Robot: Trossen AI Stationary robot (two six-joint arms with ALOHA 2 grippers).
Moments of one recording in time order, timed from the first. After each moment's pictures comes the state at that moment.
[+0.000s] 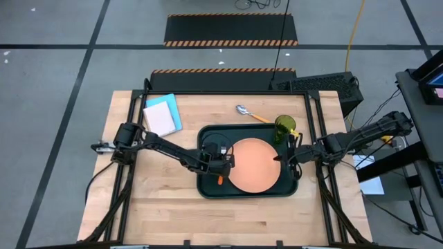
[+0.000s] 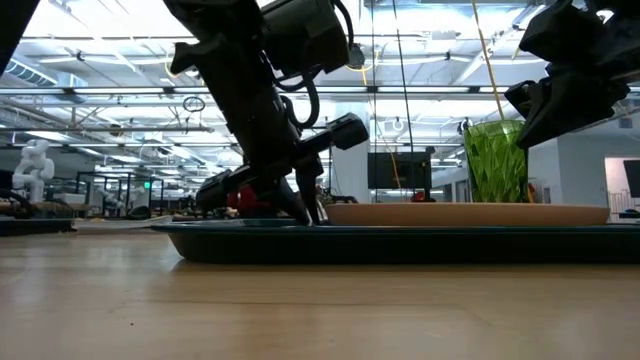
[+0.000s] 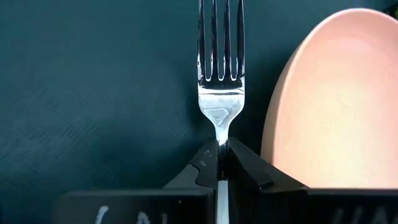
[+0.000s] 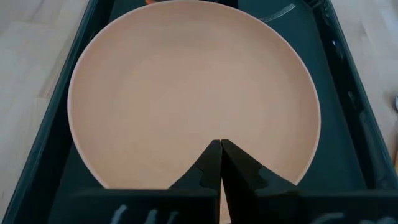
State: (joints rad) left arm -0.18 2.01 1.24 -0.36 -0.52 -1.60; right arm 0.30 0.75 0.42 -0.47 0.26 0.08
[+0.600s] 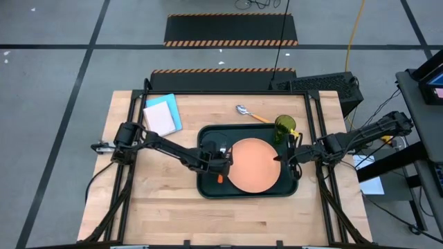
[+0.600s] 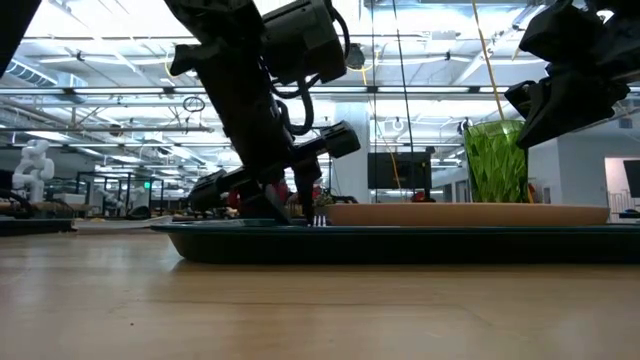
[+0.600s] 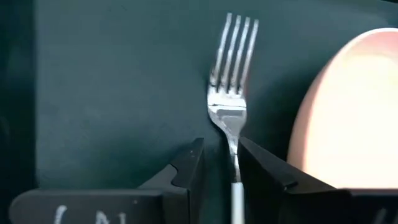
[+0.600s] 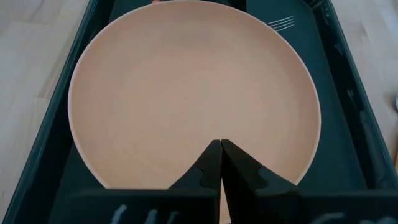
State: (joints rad) left arm -0.16 2.01 1.24 -0.42 -0.55 -1.63; right arm 0.30 0.75 0.42 -0.47 0.26 0.08
